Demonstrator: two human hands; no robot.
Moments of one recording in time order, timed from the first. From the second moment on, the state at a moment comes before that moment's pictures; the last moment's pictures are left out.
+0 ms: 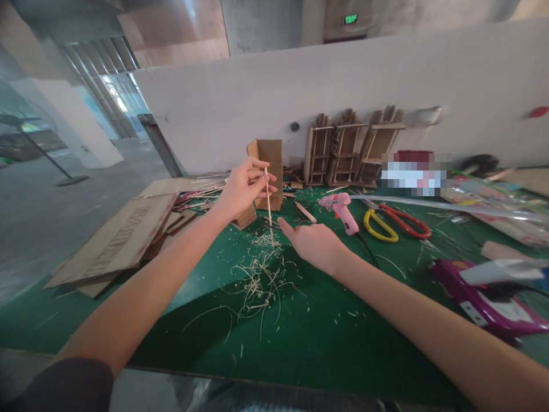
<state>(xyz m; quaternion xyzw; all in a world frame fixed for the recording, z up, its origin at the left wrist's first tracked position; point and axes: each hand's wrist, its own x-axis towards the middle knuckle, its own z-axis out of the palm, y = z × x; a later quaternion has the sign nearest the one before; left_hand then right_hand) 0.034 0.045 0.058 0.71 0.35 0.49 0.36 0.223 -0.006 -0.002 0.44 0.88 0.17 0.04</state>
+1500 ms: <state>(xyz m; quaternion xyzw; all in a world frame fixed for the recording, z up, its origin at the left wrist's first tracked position) 0.041 0.047 0.052 0.73 0.34 0.50 0.32 0.231 -0.010 -0.015 0.42 0.90 0.11 0.02</state>
